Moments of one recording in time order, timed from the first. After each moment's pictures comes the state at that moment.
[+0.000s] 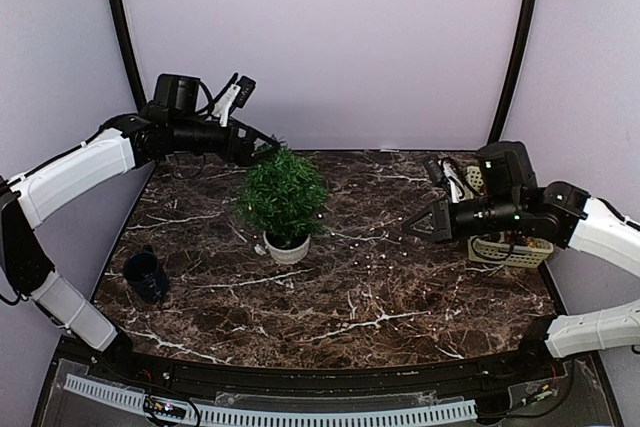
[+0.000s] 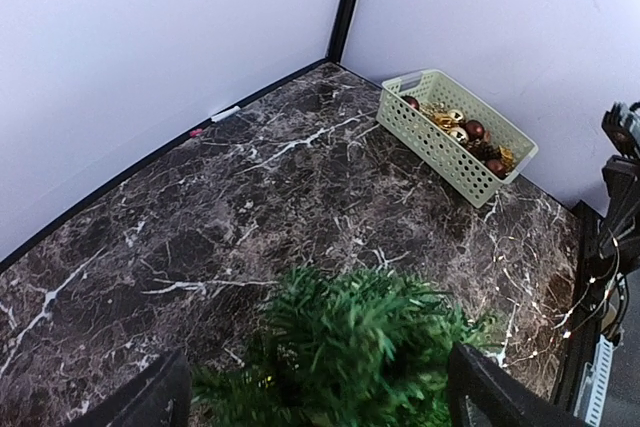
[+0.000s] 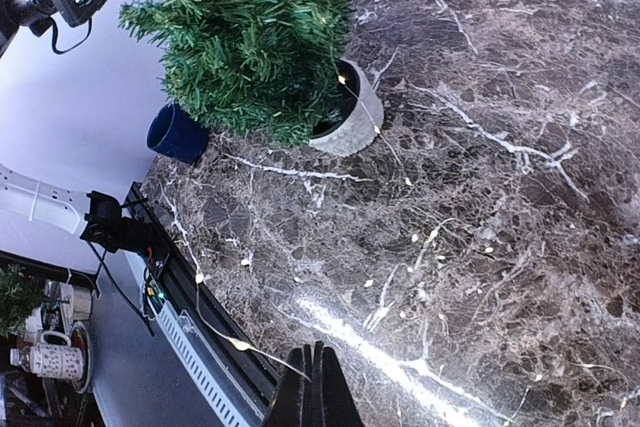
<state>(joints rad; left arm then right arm) -0.48 1.51 1.39 -0.34 0.49 0.02 0.73 0.99 0.89 -0.50 -0.36 0.52</state>
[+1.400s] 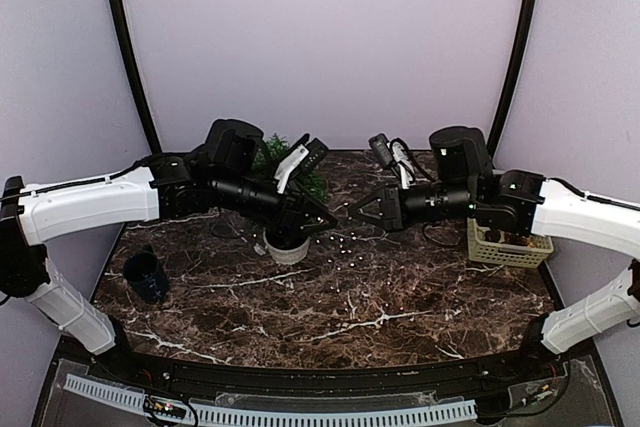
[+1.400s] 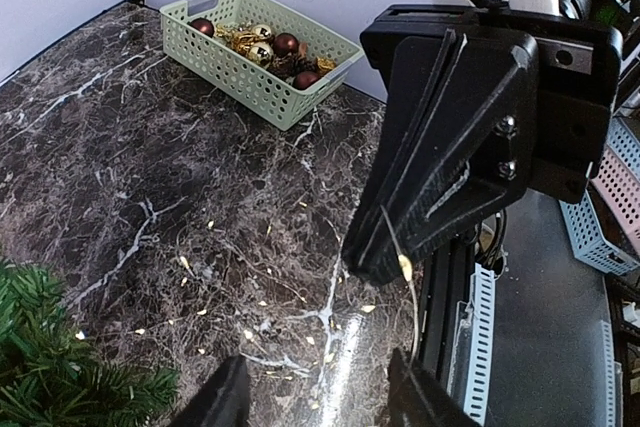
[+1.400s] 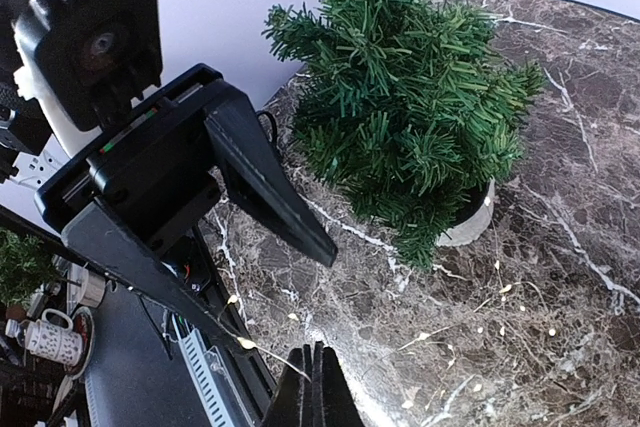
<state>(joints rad) -0.90 1.48 1.23 -0.26 0.46 -0.11 0.92 1.25 1.04 -0.23 -0.32 0.47</state>
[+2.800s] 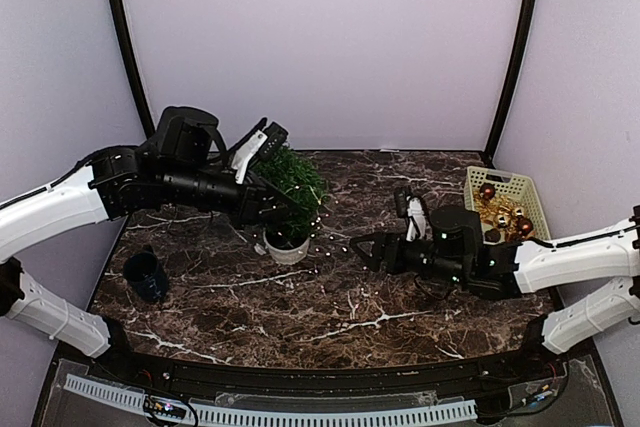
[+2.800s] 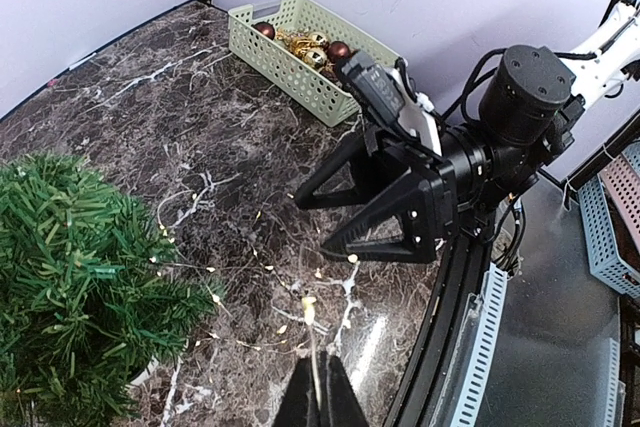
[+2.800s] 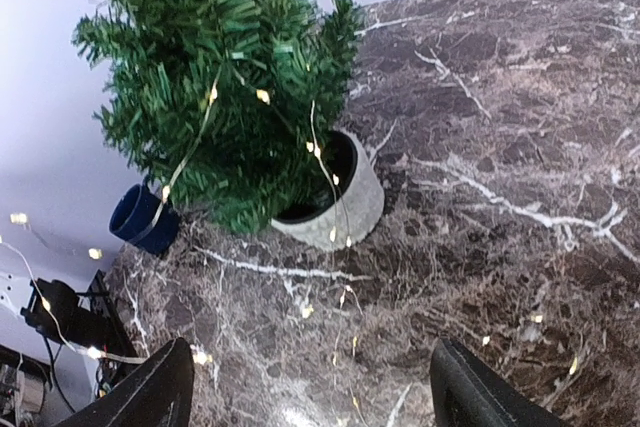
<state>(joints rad) -0.91 1.27 1.22 -0.48 0.30 -0.15 1.02 1.24 0.55 0.35 0.11 0.66</state>
